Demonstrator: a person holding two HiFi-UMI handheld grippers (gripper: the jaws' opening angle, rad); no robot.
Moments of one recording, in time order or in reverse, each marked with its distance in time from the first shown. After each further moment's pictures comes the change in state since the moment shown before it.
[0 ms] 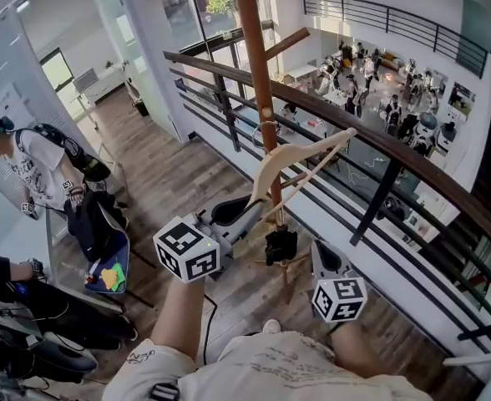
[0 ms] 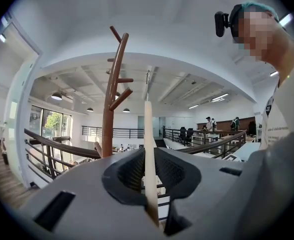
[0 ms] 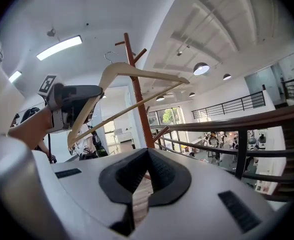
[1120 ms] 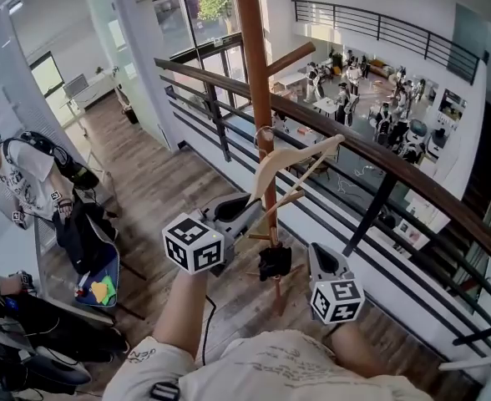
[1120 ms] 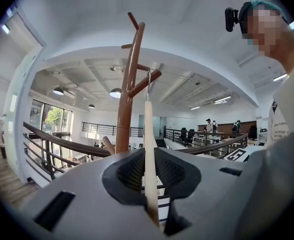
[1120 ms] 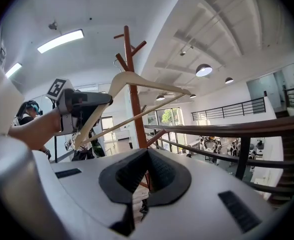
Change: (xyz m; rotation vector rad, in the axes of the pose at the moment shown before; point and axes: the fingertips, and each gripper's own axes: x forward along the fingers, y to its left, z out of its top) left arm 0.042 0.061 -0.015 -0.051 0.013 -0.004; right arm 0.038 -0.017 0.018 -0.051 0.016 -0.021
